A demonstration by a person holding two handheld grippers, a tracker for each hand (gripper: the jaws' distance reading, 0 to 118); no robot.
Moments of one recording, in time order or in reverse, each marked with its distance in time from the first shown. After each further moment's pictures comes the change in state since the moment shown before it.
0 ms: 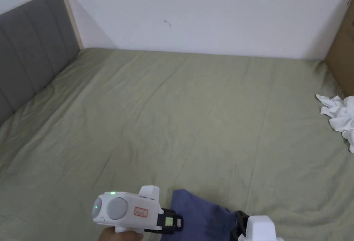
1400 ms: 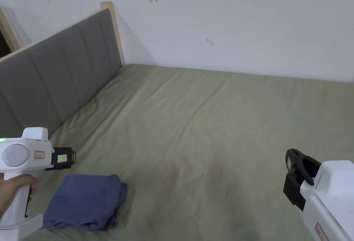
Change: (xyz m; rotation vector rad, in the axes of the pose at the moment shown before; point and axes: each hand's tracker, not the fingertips) left arm -0.160 0.095 0.293 0.500 0.768 0.064; right arm -0.051 0.190 0.035 0.337 0.062 0.069
